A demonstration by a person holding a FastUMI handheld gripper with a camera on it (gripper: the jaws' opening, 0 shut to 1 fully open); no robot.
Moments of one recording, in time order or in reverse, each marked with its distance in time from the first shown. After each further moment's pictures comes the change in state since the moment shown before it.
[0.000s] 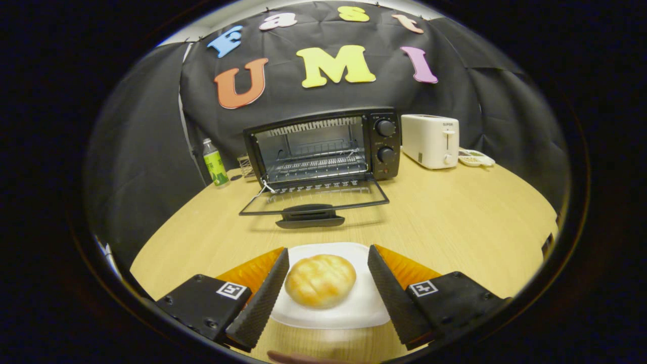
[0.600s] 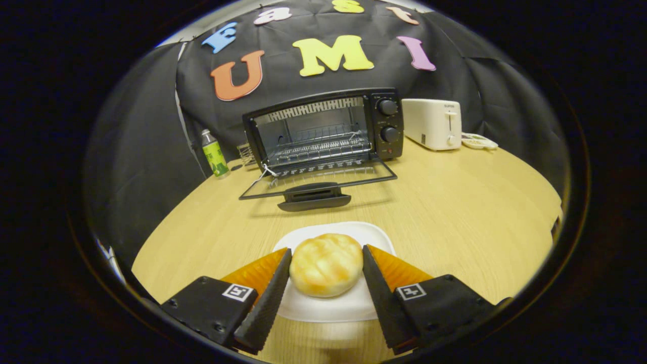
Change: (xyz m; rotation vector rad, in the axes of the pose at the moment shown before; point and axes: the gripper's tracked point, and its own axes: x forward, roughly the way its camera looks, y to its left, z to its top) arm 0.005 0.007 -0.024 0.070 0.064 0.008
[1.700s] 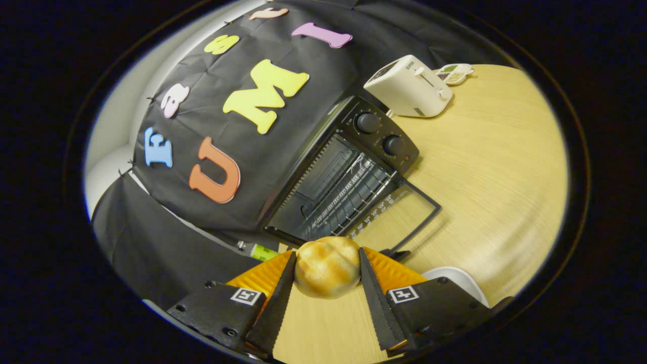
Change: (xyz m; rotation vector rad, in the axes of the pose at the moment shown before) arm 0.041 0.040 0.150 0.700 -0.105 0.248
